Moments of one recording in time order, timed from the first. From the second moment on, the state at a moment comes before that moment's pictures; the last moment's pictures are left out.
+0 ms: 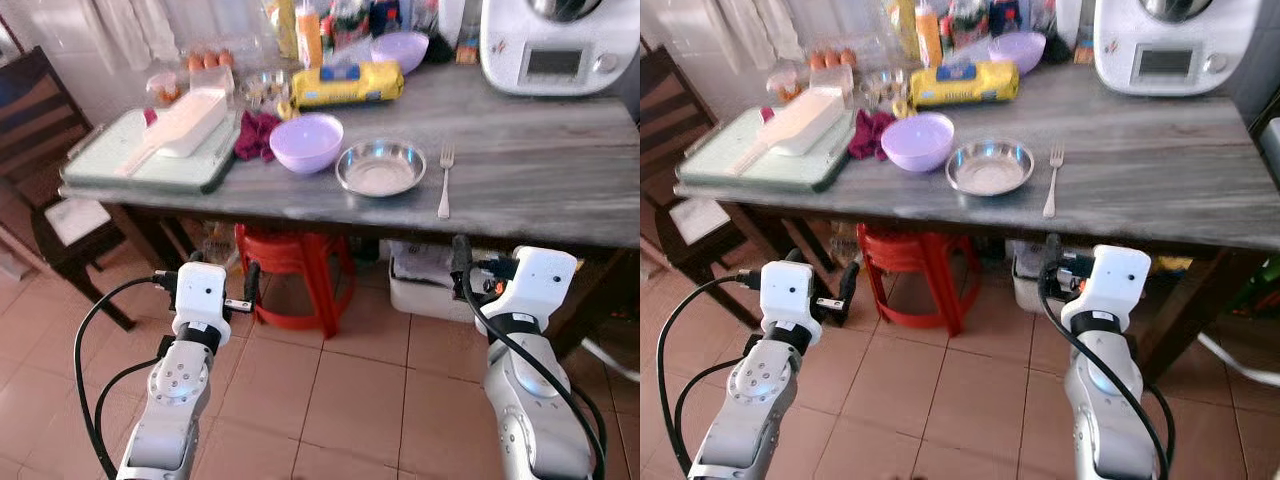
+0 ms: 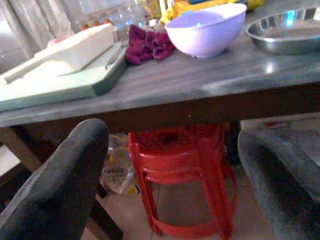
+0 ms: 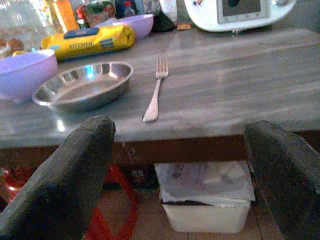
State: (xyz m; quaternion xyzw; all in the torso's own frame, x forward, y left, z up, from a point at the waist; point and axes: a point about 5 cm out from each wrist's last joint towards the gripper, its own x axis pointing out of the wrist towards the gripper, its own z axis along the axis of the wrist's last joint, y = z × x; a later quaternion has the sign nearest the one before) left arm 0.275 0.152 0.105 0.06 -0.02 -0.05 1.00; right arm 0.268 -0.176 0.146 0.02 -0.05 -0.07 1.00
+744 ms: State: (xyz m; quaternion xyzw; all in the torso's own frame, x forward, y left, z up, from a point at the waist) left arm 0.278 0.143 0.105 0.07 -0.02 -0.07 0.99; right arm 0.266 -0.184 0.143 0.02 -0.04 -0.09 0.99
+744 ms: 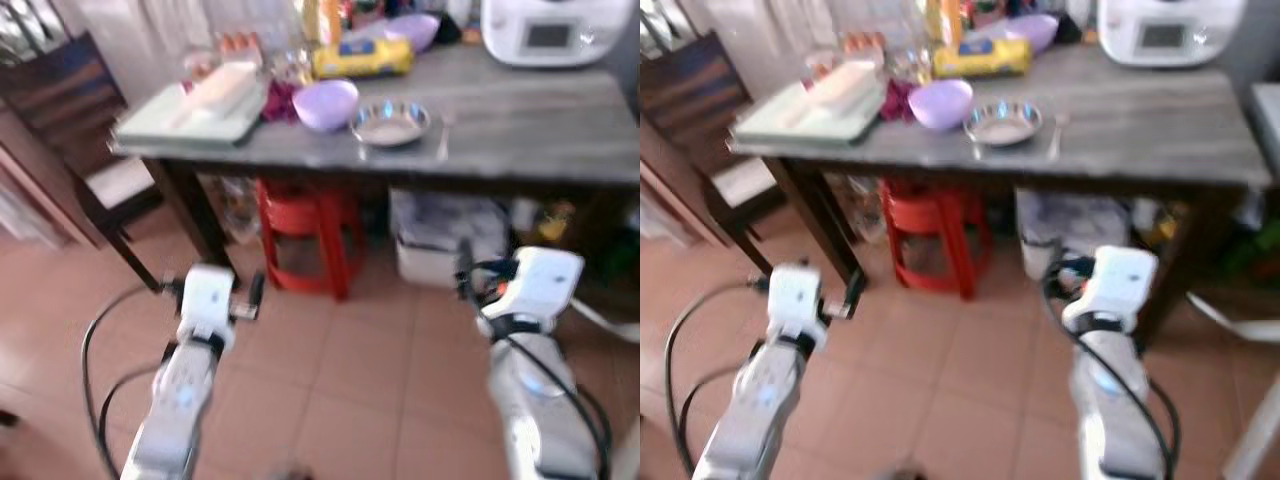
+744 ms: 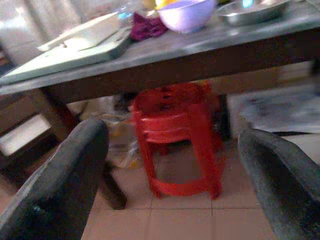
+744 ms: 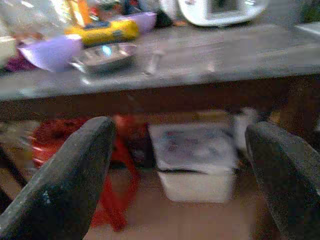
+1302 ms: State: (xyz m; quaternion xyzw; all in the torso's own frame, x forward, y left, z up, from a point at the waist) left arm 0.276 0.128 0.106 0.04 -0.03 -0.14 0.99; right arm 0.260 -0.188 0.140 0.01 -0.03 -0.10 0.99
